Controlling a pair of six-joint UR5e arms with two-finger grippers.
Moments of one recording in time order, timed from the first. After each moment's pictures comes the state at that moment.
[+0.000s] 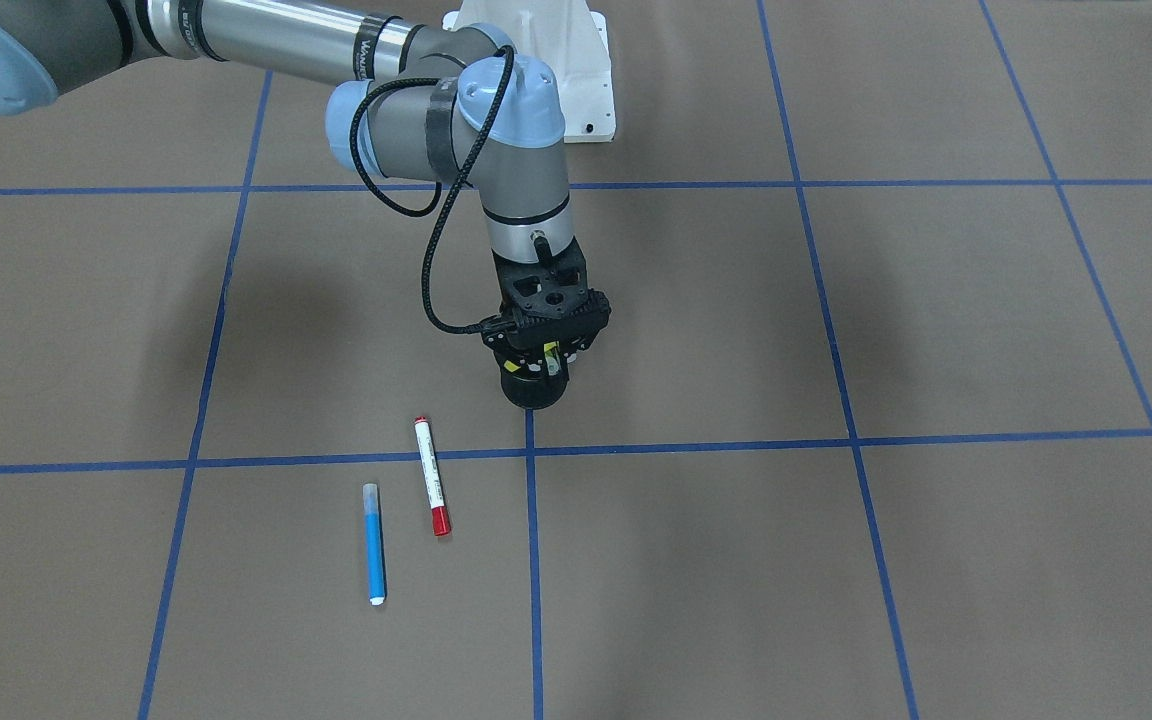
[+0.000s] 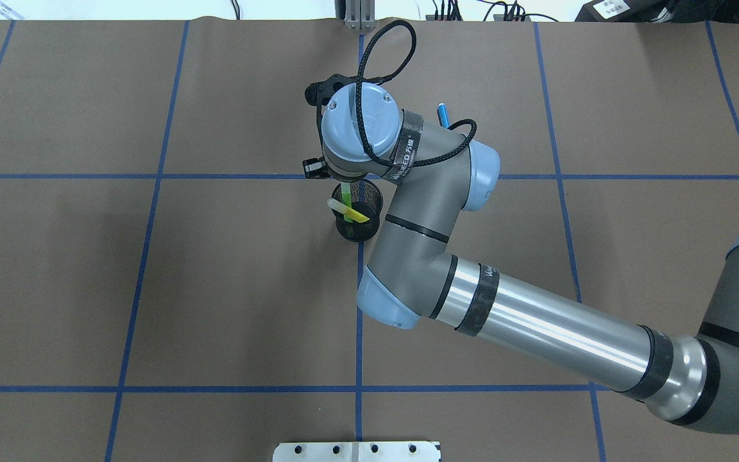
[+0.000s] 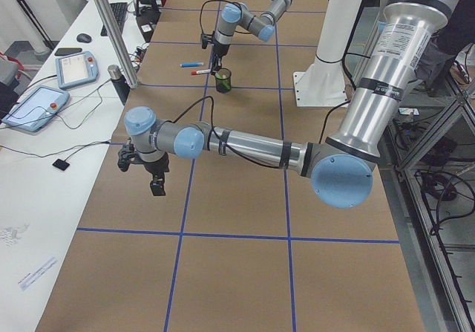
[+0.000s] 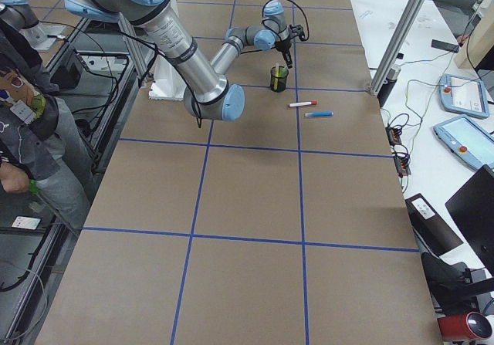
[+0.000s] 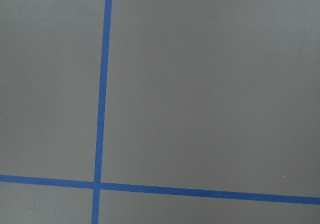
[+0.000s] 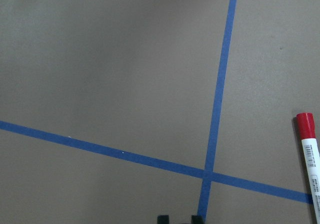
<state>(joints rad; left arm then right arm) -1.39 -1.91 -1.39 -1.63 -2.31 -0.34 0.55 -0.65 1.42 -1.40 1.67 1.00</state>
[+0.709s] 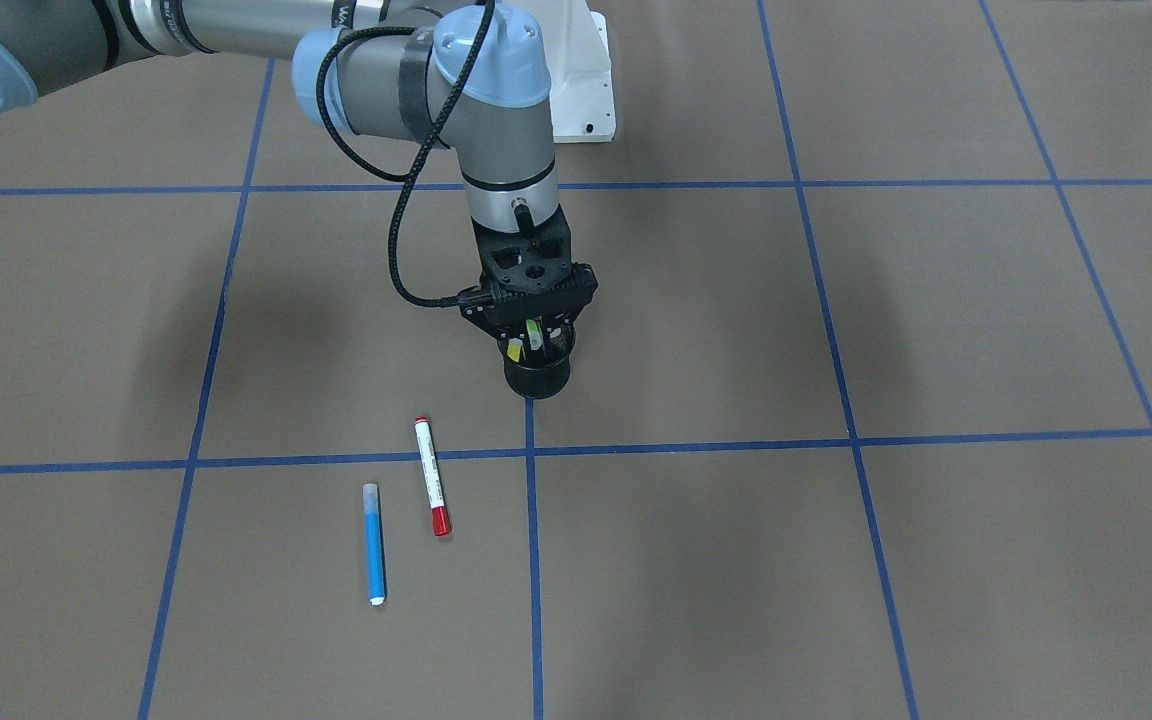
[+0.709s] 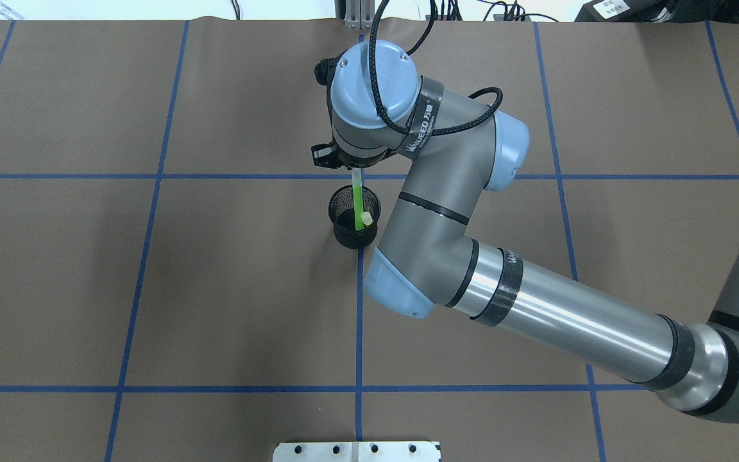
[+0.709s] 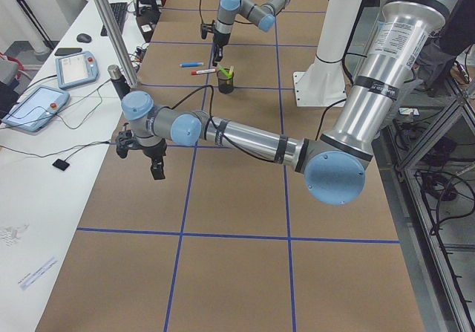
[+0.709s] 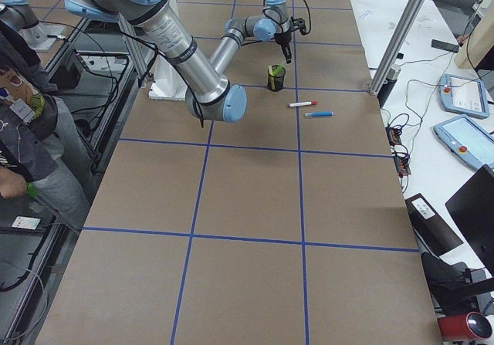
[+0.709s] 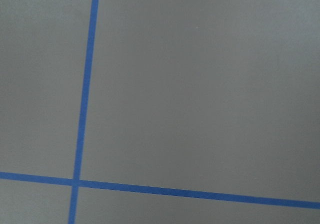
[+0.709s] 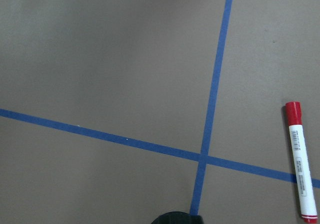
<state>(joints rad) -1.38 -1.96 -1.45 -1.60 -2.40 -0.56 0.60 -0.66 1.55 -1.59 1.74 0.99</state>
